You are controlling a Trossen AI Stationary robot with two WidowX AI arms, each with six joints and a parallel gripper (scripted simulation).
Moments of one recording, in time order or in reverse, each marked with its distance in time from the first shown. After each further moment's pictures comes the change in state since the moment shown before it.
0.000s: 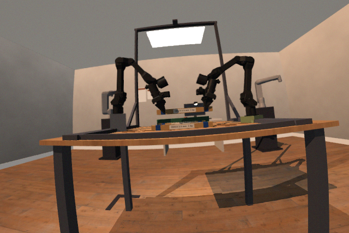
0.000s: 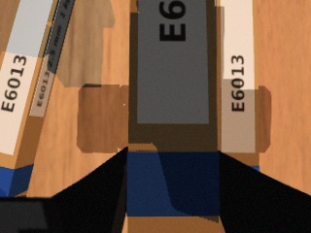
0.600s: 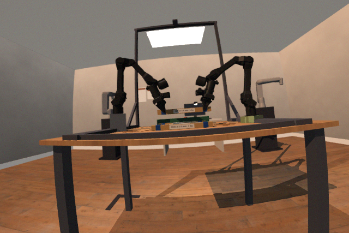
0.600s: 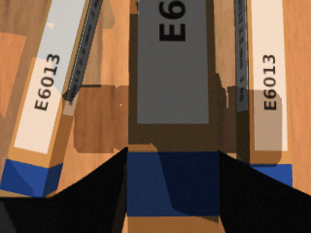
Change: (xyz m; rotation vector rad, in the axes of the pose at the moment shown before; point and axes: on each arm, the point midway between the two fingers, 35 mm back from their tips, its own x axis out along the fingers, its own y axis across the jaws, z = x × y) left arm 0.000 -0.032 0.002 -0.001 -0.006 0.002; right arm -0.001 0.032 -0.002 0.001 -0.003 -0.001
